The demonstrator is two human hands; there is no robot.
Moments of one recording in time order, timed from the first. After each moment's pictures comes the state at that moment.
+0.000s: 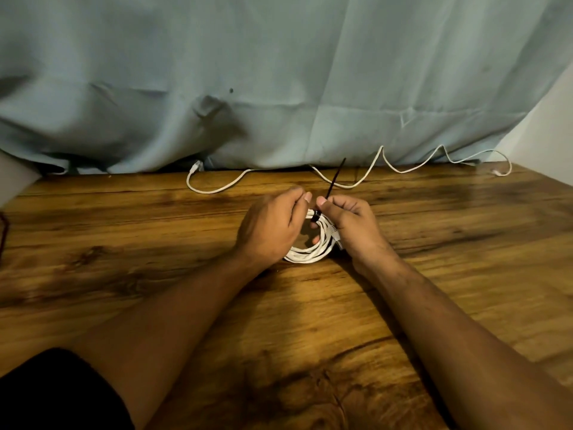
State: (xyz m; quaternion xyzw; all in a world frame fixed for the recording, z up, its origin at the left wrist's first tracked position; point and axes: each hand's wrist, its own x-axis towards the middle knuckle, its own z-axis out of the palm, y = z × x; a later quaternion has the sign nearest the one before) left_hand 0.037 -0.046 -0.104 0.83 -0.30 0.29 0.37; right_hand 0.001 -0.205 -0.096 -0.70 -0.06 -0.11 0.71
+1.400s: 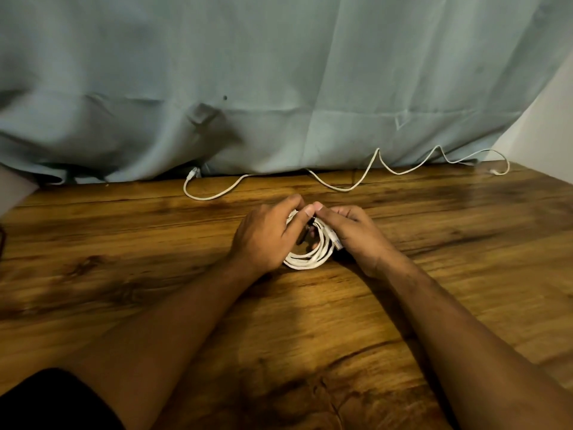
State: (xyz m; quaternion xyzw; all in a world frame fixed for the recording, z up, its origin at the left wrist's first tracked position) left_hand 0.037 -0.043 -0.105 0.86 -0.30 0.24 0.34; right_hand 0.005 -0.223 -0.099 -0.70 -0.08 -0.03 0.70
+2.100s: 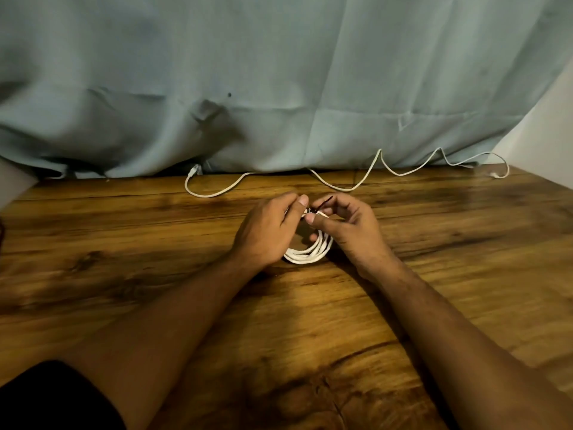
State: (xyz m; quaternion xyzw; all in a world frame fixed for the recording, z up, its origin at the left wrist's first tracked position) left_hand 0.044 -0.044 -0.105 0.84 -0.28 0.21 0.42; right_hand 0.000 -0.213 -0.098 -0.69 -0.11 -0.14 0.70
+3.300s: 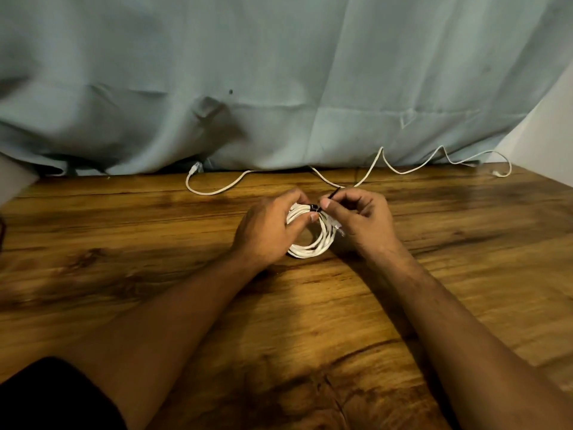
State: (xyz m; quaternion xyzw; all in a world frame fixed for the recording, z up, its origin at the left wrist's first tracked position) left_hand 0.047 -0.042 -0.111 0.85 -0.29 0.24 0.37; right_hand 0.002 -0.223 -0.090 -0.75 -0.11 -0.23 0.61
